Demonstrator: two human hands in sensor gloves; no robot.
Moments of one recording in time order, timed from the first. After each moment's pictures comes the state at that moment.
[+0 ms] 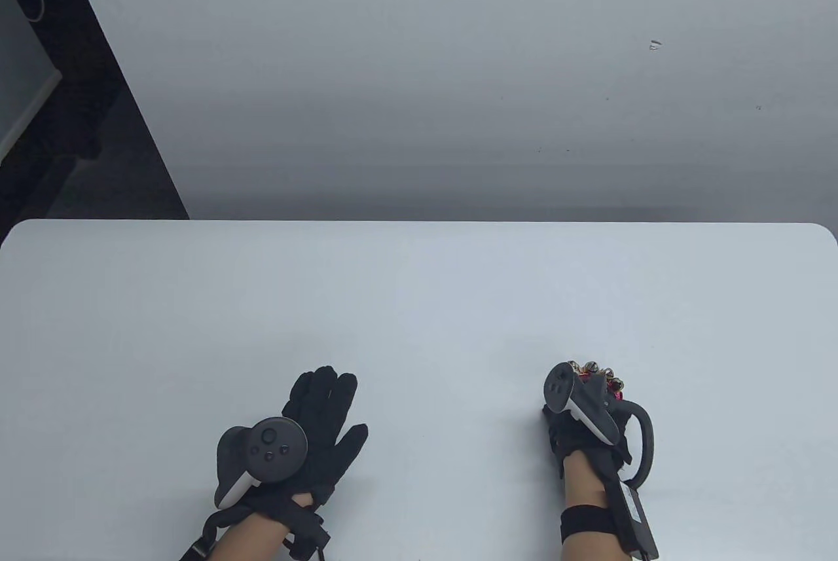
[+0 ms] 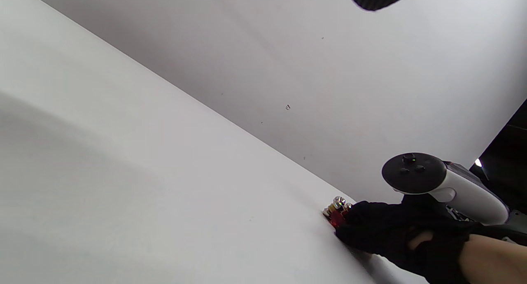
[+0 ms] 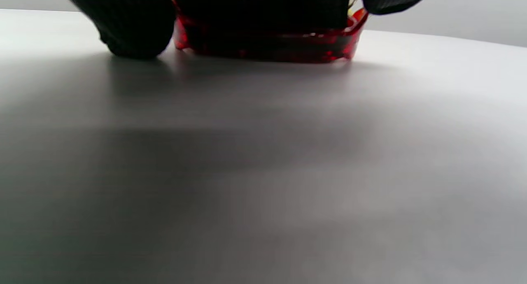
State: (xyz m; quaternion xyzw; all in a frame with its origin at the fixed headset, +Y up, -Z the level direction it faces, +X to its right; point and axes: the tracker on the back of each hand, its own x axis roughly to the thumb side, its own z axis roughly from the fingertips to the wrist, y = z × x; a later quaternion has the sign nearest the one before) left_hand -0.214 -0.713 -0.298 0.00 -0.20 0.30 0.93; right_hand 0.187 -0.783 -0.374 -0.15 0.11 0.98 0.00
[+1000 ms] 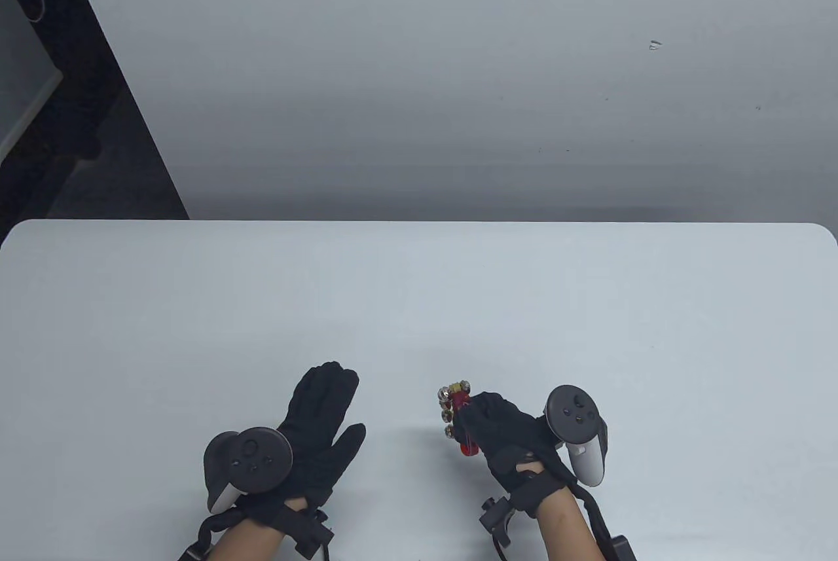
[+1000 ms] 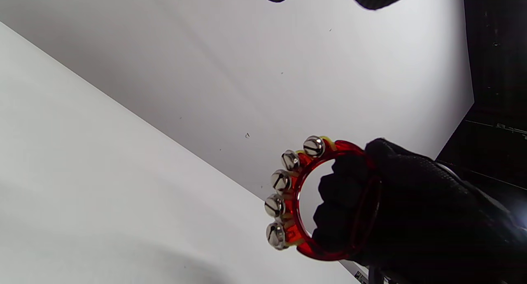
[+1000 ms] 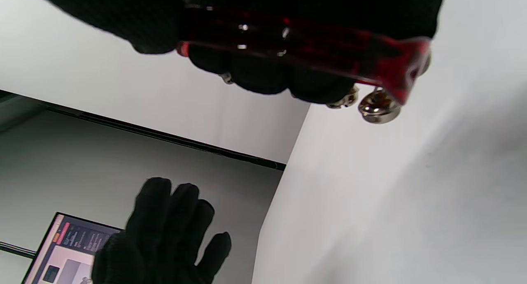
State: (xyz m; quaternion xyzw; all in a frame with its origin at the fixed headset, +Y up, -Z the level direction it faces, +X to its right) left_hand -0.218 -0.699 -0.291 0.06 -0.25 0.35 0.90; right_hand 0.113 -0.738 -0.318 0.13 0.10 0.76 0.63
